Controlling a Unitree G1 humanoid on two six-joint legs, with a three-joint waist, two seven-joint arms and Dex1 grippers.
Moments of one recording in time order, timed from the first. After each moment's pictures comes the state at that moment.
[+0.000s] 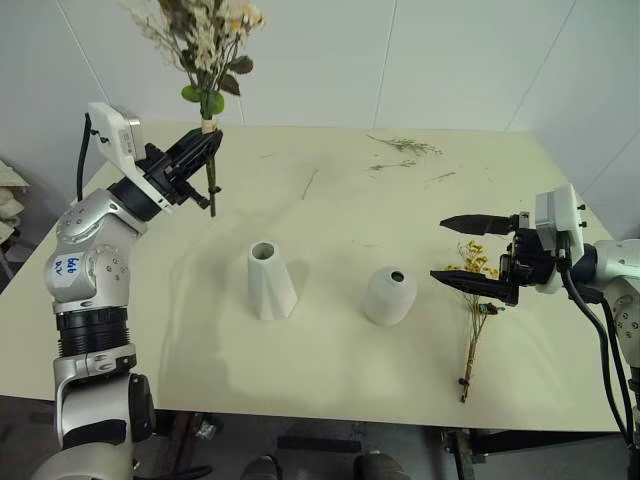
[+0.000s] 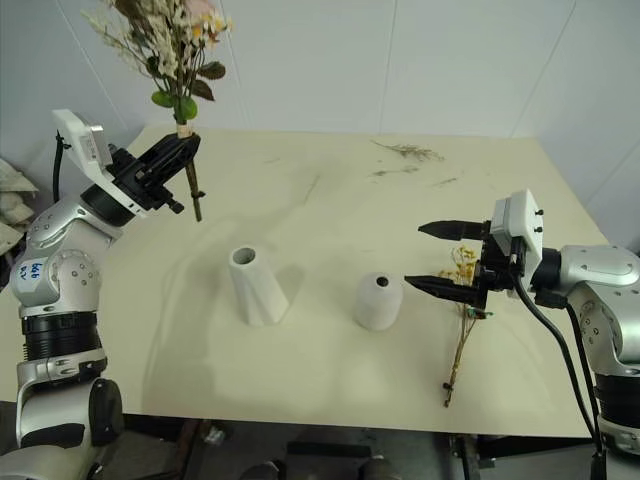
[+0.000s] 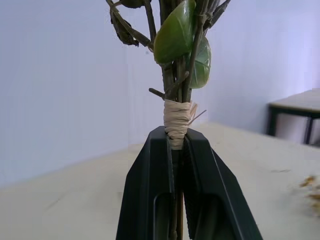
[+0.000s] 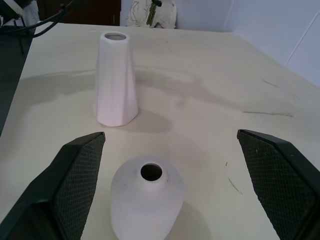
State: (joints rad) left arm -0.84 0.54 0.34 0.18 -0.55 0.32 -0.76; right arm -0.48 -0.87 -0.23 -0.14 0.62 0.39 1.21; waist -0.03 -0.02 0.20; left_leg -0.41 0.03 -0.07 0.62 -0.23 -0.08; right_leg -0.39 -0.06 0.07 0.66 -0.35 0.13
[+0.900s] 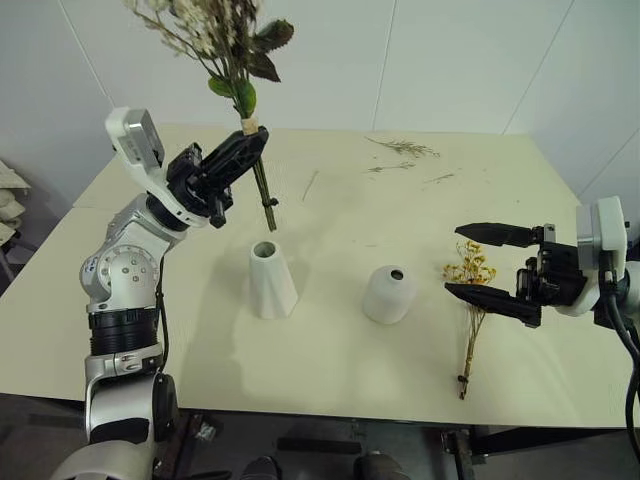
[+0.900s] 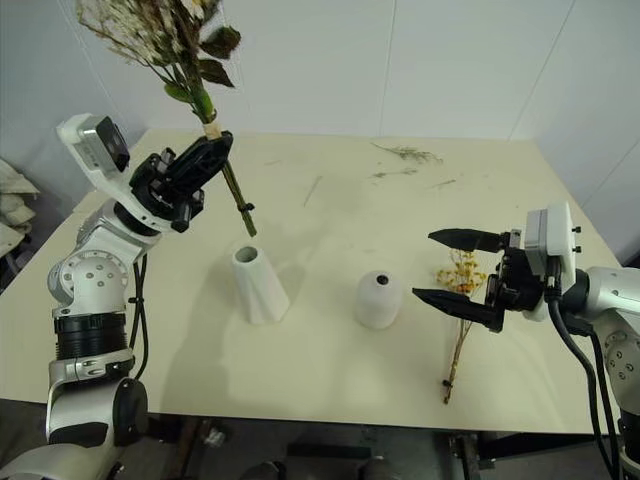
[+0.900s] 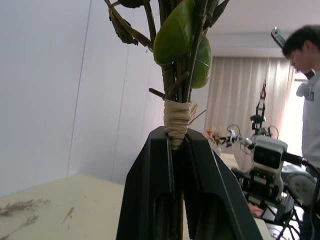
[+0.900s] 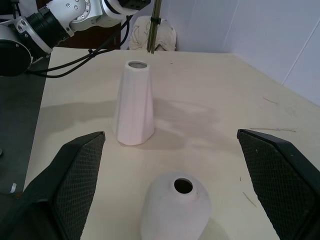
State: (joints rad) left arm -0.83 0.46 0.31 0.12 -0.87 0.51 -0.96; right arm -0.30 -0.88 -0.36 -0.32 0.77 0.43 1.15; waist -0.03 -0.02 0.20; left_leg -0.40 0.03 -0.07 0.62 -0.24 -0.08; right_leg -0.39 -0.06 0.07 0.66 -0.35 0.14
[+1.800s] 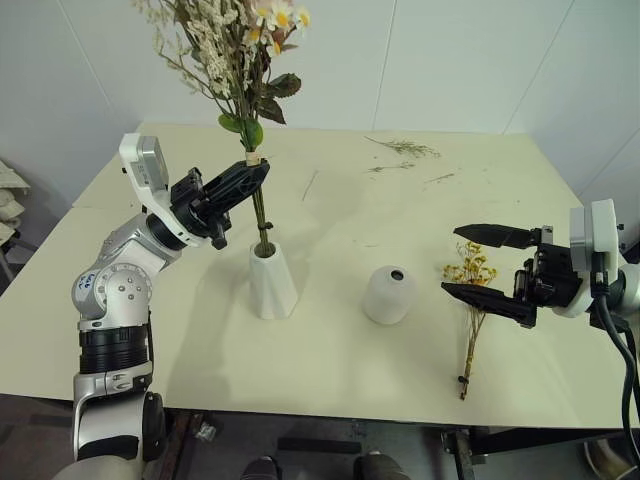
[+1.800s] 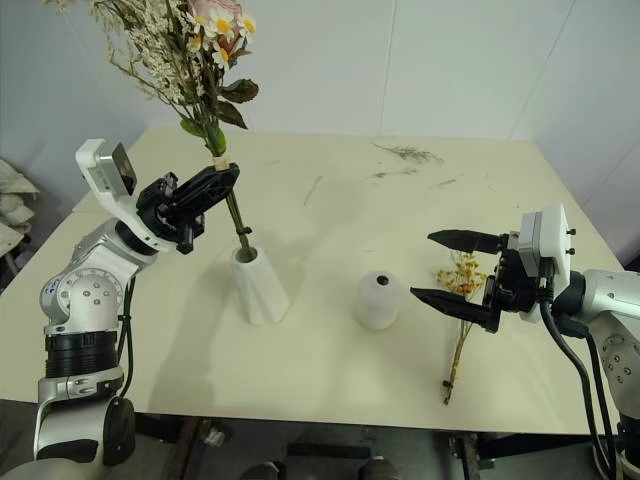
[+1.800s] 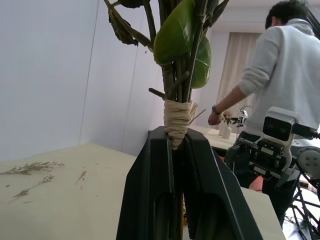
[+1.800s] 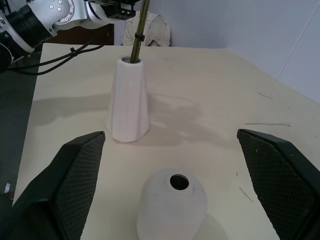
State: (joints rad) left arm -0.73 0.48 0.29 0.05 -0.86 0.53 -0.94; right arm -0.29 -0.88 -0.36 -0.33 0.77 0.43 1.12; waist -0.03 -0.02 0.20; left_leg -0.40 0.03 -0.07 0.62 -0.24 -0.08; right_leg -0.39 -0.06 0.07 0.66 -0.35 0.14
